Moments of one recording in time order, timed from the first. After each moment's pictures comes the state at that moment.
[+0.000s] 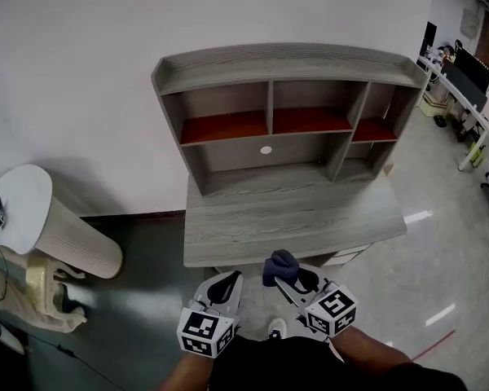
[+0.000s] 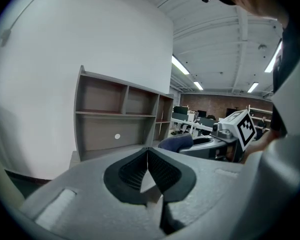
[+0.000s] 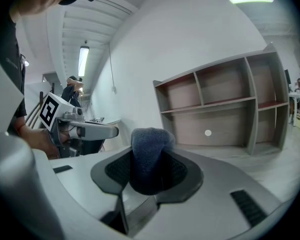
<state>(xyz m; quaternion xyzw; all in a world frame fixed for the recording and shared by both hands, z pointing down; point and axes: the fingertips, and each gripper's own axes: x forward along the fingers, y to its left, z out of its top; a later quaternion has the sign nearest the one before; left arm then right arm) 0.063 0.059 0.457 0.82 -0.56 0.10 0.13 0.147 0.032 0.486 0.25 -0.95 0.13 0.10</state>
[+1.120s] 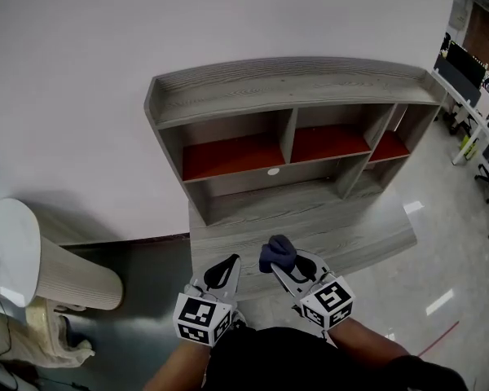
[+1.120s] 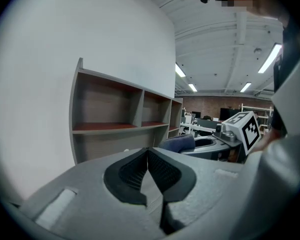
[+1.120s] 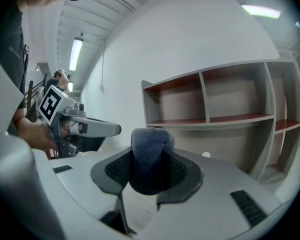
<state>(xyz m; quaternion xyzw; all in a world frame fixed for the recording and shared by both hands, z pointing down) -0.039 -0.105 0.435 0.84 -0.52 0.10 0.10 0.044 -0.119 0.463 0.31 -0.94 0.08 0.09</state>
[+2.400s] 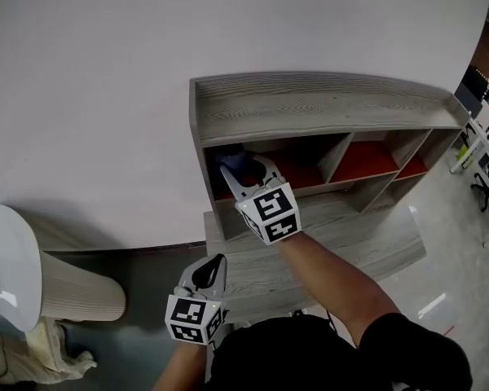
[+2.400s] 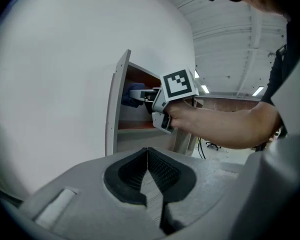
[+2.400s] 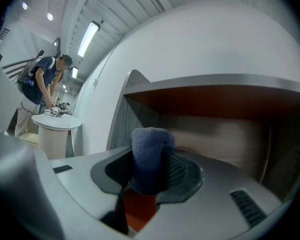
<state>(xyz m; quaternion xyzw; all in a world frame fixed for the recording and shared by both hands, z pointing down) -0.184 -0.165 0.453 0.81 -0.56 0.09 0.13 -0.192 -0.343 0.347 0.34 -0.93 -0.09 0.04</state>
